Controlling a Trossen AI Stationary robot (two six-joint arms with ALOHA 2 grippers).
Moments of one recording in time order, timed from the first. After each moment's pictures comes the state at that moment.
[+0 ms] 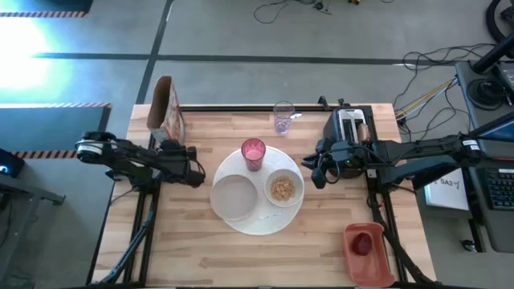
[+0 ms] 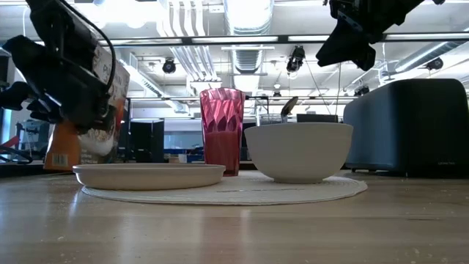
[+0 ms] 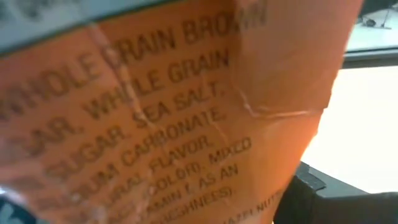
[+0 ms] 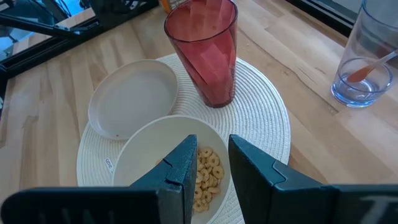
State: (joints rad) left arm -0.01 1.42 0.53 -1.26 -1.03 -2.02; right arm 0.03 1.00 0.78 -0.38 0.21 0.46
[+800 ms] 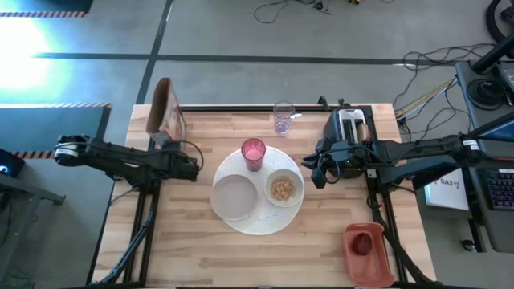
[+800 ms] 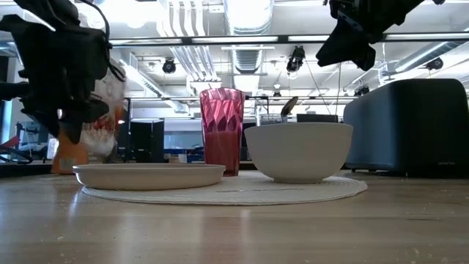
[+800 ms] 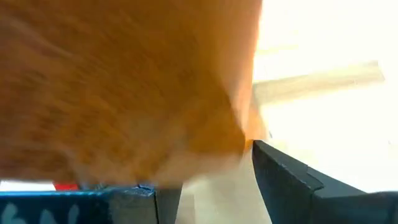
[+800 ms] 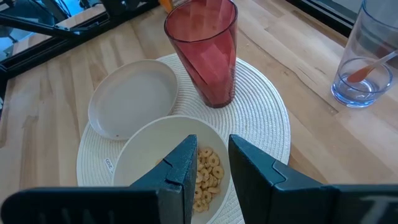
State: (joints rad) left arm -0.01 1.12 0.56 -1.15 -0.65 -1.47; right arm 0.03 1.00 0.78 -0.38 0.21 0.46
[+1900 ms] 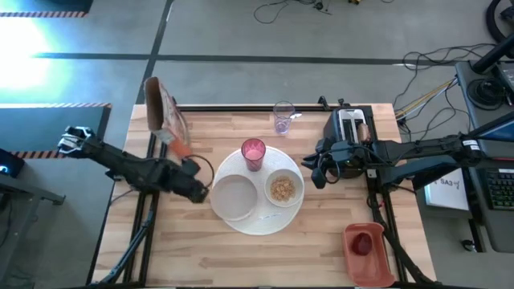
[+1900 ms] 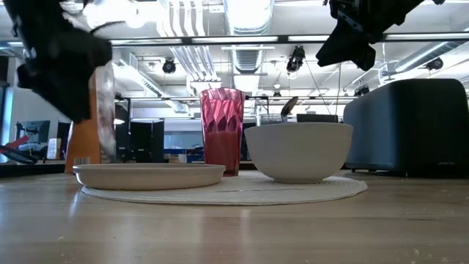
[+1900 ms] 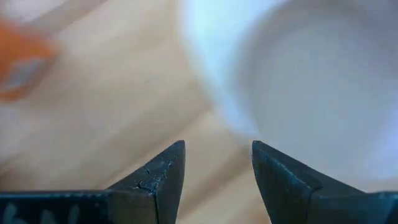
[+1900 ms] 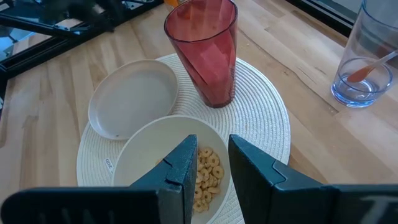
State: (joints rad) left arm -0.34 1.12 0.74 -0.93 -0.36 -1.24; right arm 0.03 1.00 0.78 -0.38 0.21 0.46
